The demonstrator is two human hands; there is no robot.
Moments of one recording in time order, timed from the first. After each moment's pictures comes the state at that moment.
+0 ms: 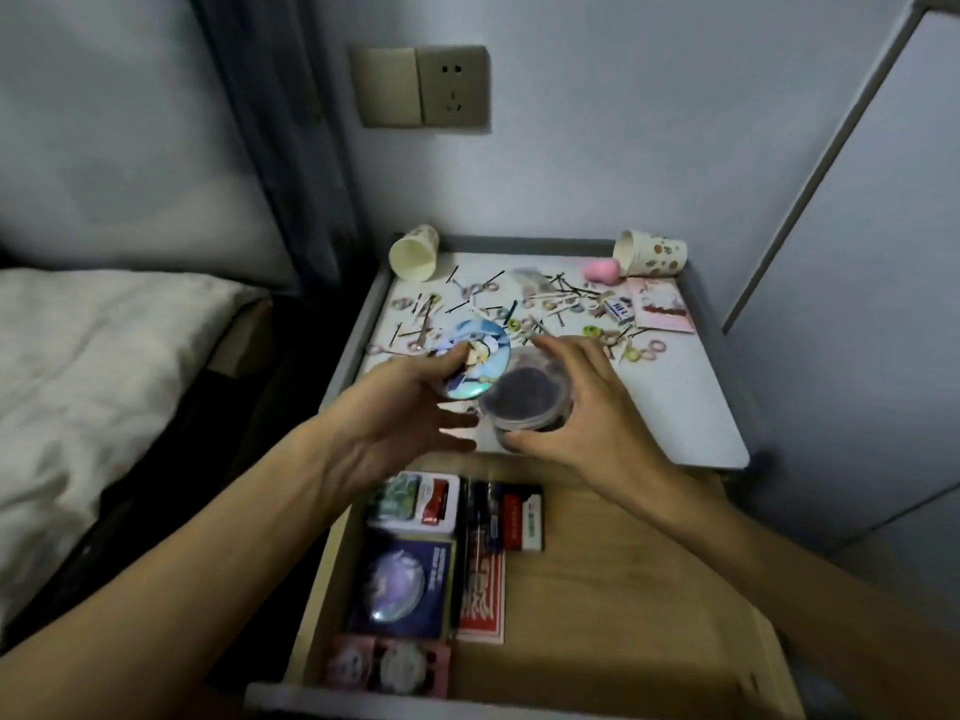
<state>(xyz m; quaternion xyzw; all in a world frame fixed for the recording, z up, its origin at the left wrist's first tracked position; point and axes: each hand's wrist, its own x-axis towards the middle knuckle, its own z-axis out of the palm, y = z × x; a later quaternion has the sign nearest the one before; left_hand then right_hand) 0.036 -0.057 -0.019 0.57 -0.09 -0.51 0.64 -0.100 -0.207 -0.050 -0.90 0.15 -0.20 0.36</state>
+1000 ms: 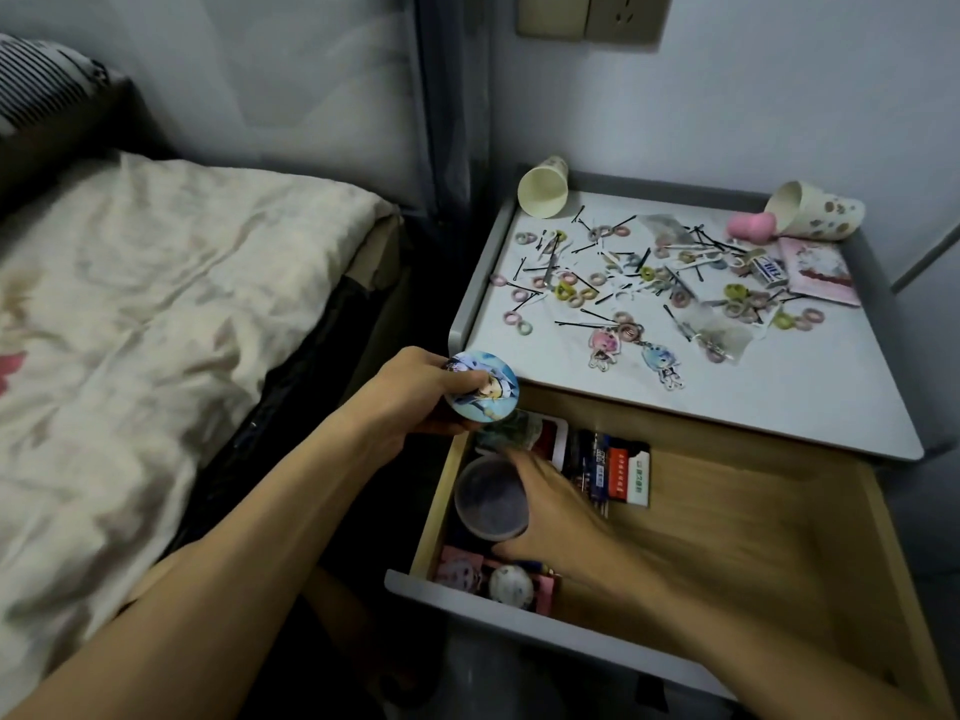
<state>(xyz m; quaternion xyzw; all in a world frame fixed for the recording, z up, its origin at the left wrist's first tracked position) 0.060 0.061 -0.064 0.77 -0.05 -0.35 0.53 -0.074 -0.074 -0.188 -0.92 0.04 0.04 0.38</state>
